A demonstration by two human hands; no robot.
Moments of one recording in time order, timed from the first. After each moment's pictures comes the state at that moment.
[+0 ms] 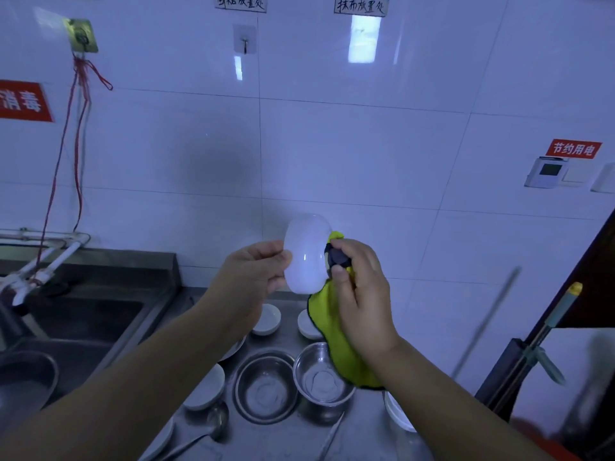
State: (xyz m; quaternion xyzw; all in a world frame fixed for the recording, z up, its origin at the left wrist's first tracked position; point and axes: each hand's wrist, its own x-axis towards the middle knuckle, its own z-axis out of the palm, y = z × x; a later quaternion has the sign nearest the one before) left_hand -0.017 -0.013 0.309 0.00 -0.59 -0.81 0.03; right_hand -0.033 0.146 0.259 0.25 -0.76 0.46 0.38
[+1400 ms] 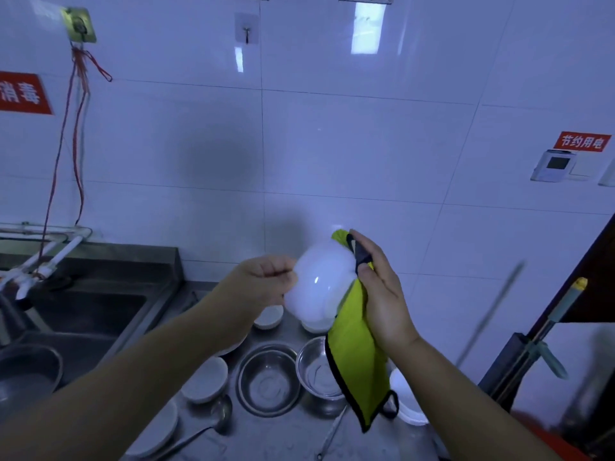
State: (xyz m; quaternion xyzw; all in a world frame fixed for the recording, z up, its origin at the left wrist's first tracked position) left_hand -0.007 -0.027 0.294 -0.12 -0.70 -0.70 -0.02; right_hand -0.037 0.163 0.254 0.21 -0.66 0.71 0.15
